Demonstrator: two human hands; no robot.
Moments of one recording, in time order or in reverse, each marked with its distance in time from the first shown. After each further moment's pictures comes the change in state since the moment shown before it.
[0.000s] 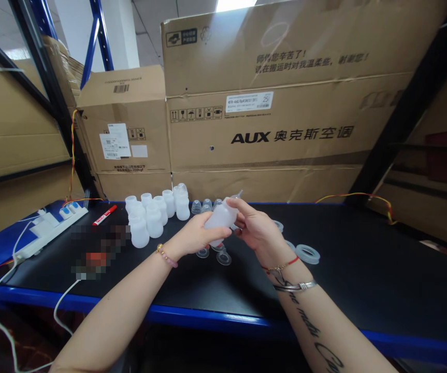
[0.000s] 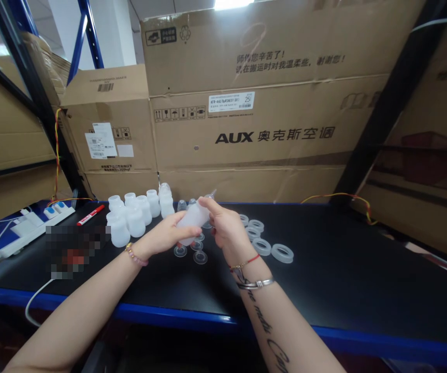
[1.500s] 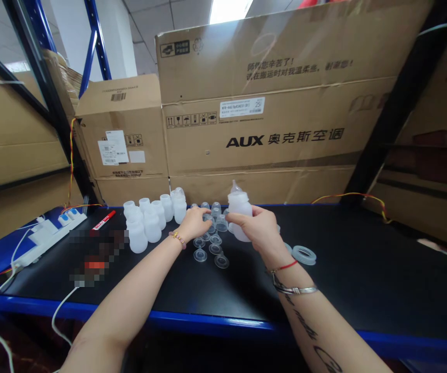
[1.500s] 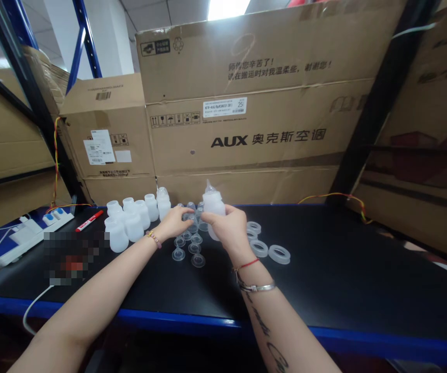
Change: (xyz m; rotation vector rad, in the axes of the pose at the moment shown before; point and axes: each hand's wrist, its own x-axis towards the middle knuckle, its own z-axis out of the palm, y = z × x) left_hand 0.071 -0.048 -0.015 0.671 0.302 0.080; right_hand 0.008 0.006 -0.019 -0.295 0.184 -0.347
